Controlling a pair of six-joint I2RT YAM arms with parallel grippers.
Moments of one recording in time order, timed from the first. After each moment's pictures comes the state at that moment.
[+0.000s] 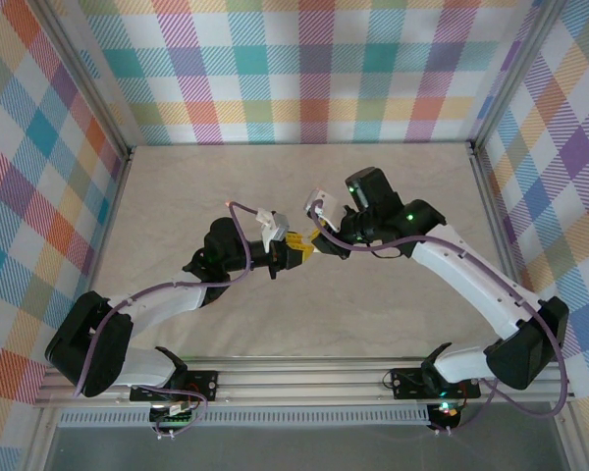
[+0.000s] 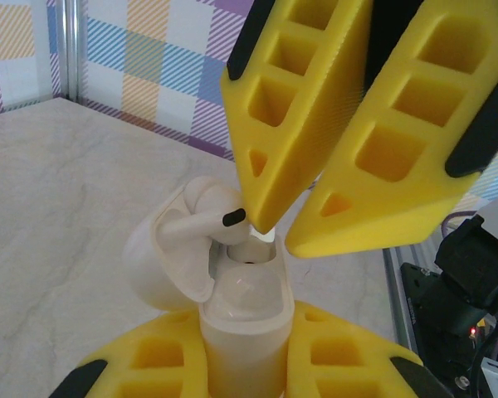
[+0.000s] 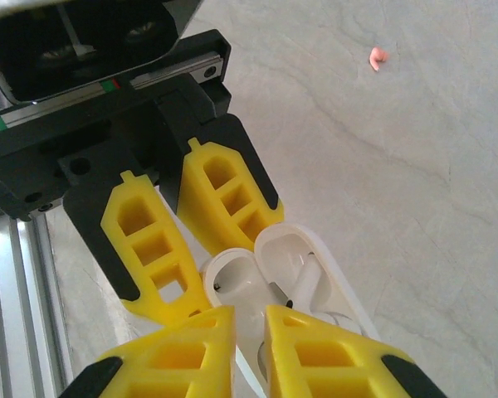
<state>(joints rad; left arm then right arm) -0.60 1.33 0.64 0.57 0.71 -0.16 0.68 1.36 1.35 -0.81 -0.38 -0.36</state>
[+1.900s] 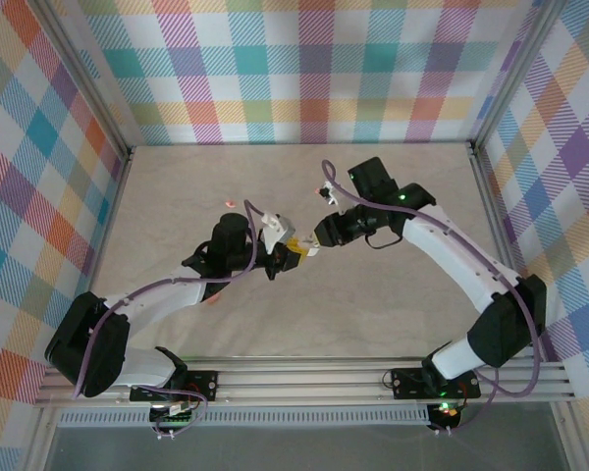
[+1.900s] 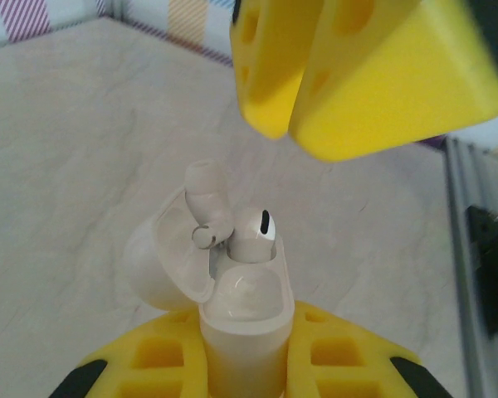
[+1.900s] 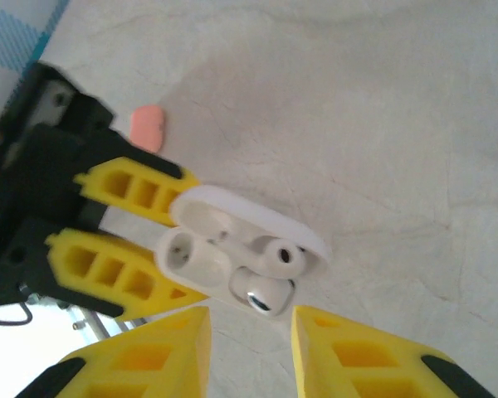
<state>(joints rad) -0.60 1.34 0.71 0.21 0.57 0.05 0.55 1.50 1.38 -0.87 -0.49 0.13</state>
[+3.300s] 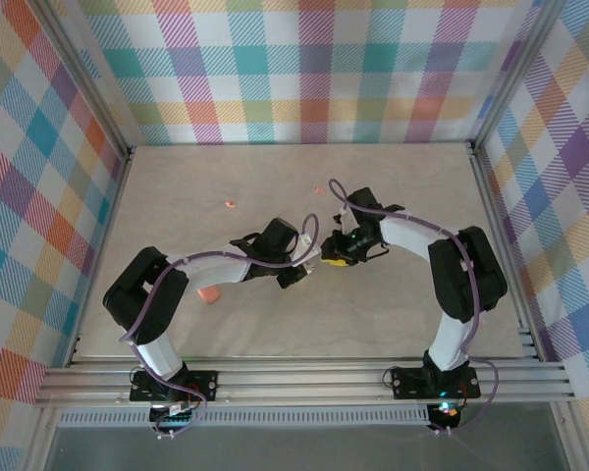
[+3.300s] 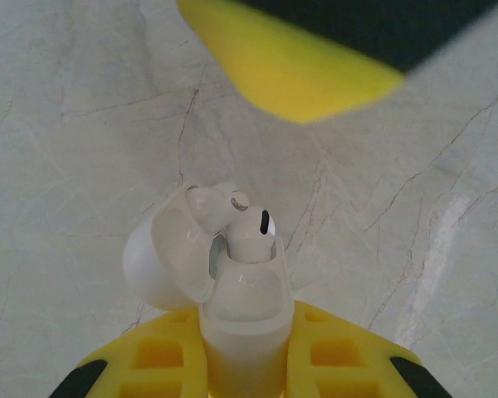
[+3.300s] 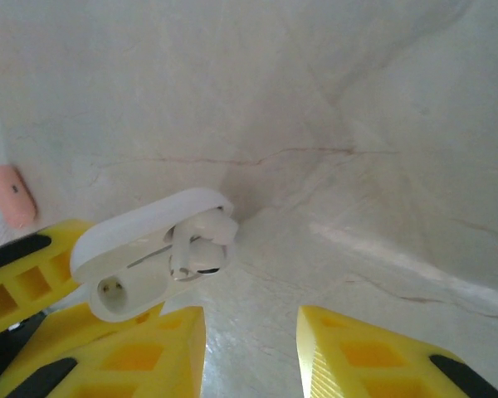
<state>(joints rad) -0.73 1.72 0.97 -0.21 0.17 0.32 0.45 1.80 1.12 -0.56 -0.59 0.47</state>
